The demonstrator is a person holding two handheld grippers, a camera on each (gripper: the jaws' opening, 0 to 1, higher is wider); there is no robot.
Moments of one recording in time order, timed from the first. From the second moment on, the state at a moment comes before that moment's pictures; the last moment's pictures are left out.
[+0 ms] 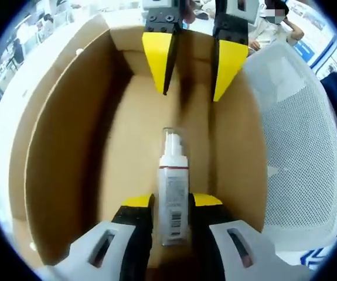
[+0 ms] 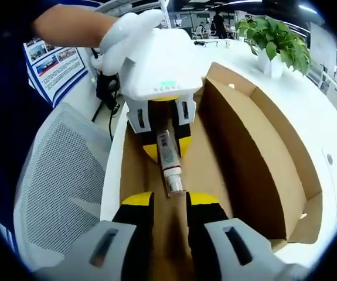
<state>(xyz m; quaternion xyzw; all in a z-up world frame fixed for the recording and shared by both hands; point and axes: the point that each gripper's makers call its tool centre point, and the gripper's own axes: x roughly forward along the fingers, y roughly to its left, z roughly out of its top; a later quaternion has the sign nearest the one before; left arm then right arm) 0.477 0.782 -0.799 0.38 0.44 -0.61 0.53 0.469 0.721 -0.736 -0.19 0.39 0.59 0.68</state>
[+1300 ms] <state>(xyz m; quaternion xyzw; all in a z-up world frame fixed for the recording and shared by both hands) 0.473 0.736 -0.714 0.14 0.31 -0.71 0.61 0.481 0.732 -0.701 -0.12 0.33 0.61 0.71</state>
